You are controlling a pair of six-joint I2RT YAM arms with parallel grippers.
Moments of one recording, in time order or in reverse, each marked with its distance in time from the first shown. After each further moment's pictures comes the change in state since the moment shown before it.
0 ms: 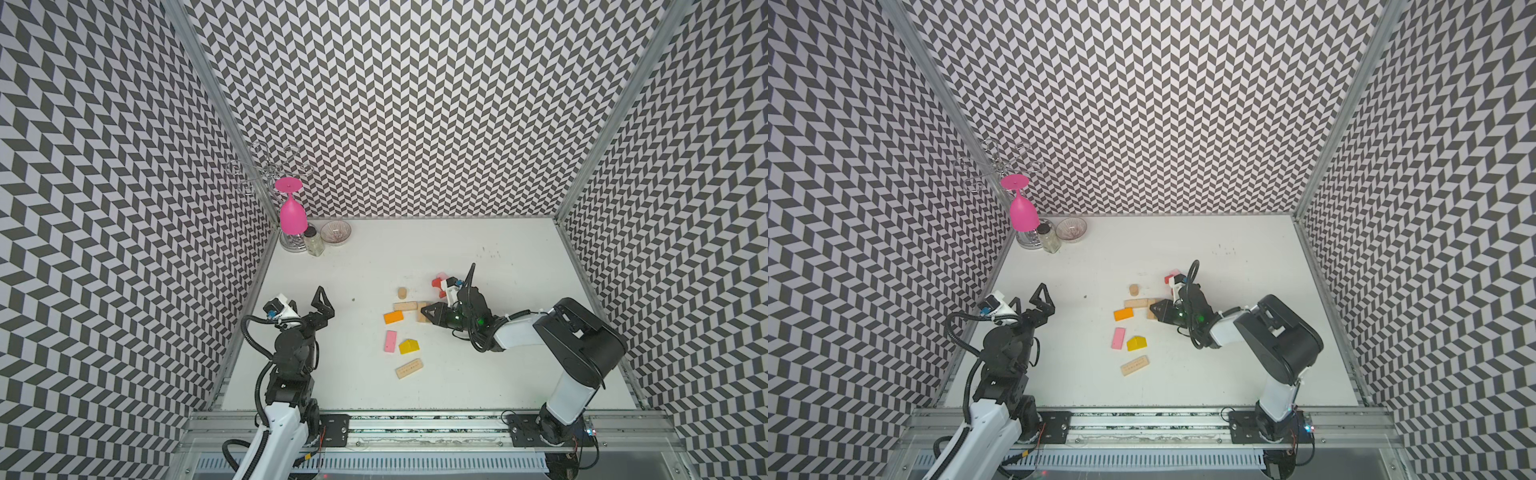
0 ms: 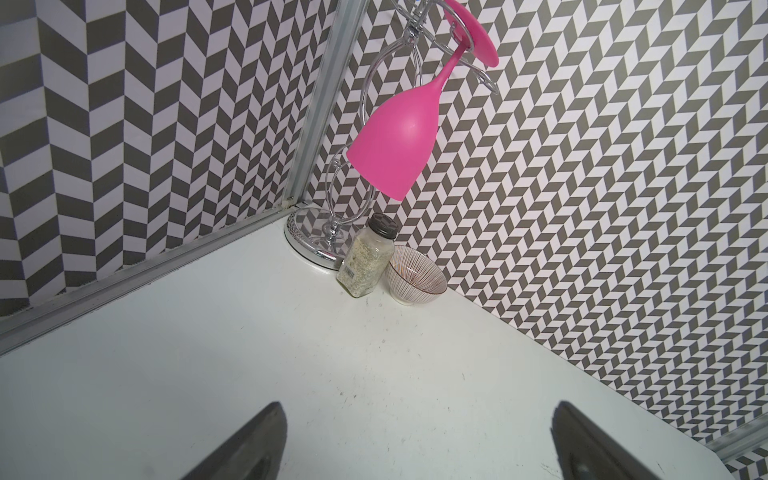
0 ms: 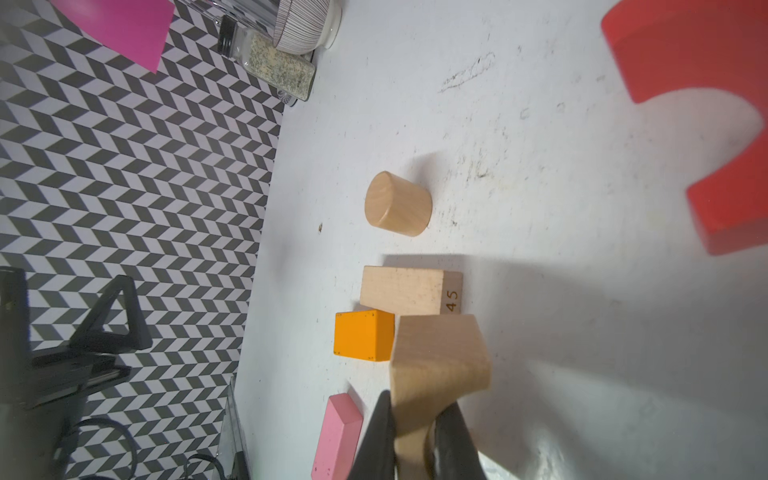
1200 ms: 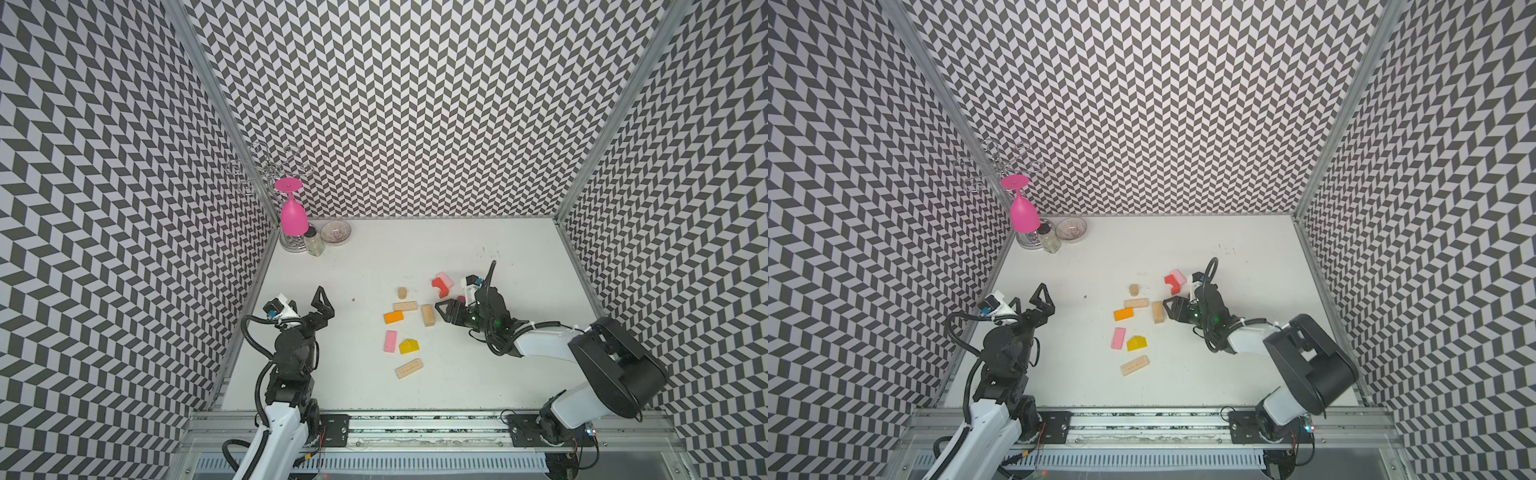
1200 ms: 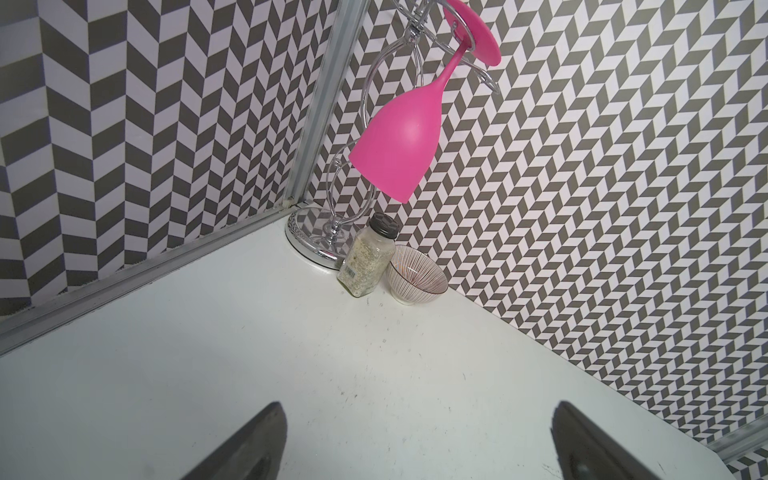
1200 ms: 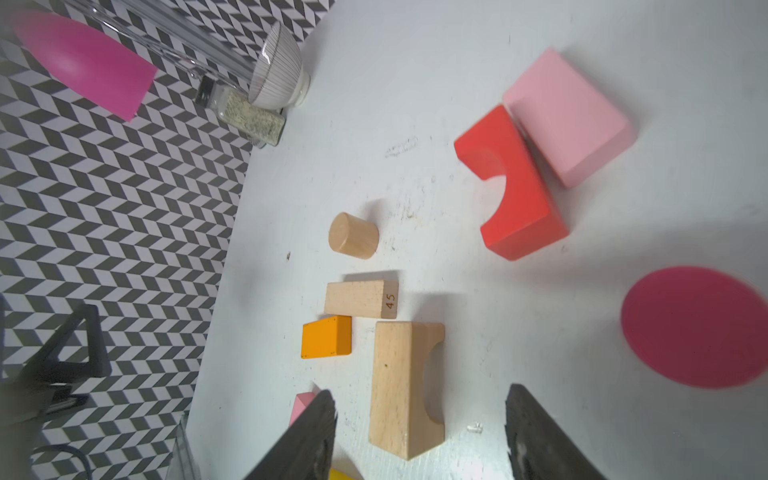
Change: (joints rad) left arm 0.000 -0.001 0.000 -0.001 -0.002 0.000; right arm -0.057 -0.272 -0.064 -0.229 0.149 -0.148
